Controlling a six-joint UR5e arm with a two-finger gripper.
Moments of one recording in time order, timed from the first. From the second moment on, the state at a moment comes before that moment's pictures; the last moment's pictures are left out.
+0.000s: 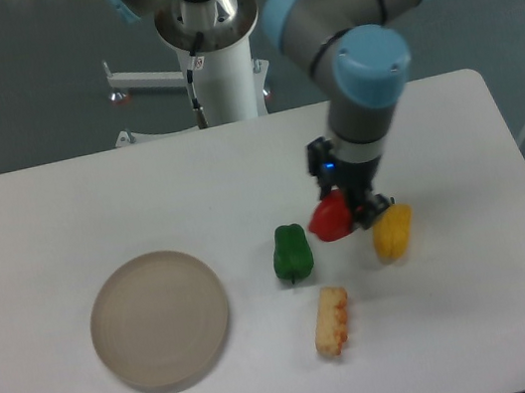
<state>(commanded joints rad) 2.16 -1.97 -1.33 -1.38 1.44 1.34</state>
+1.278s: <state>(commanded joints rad) 1.86 -2.14 -1.41 -1.08 1.47 1.02</state>
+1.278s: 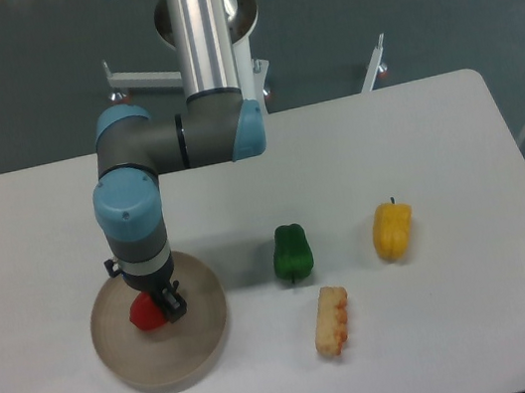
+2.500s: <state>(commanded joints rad) 2.40 -2.03 -1.32 -1.34 1.47 1.58</state>
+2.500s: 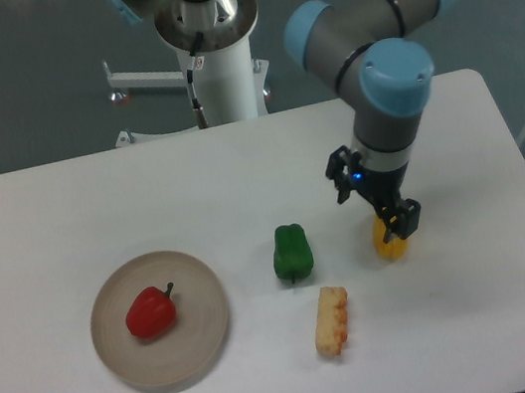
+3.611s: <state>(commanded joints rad) 2.43 -2.03 -1.33 -1.37 1.58 1.73</state>
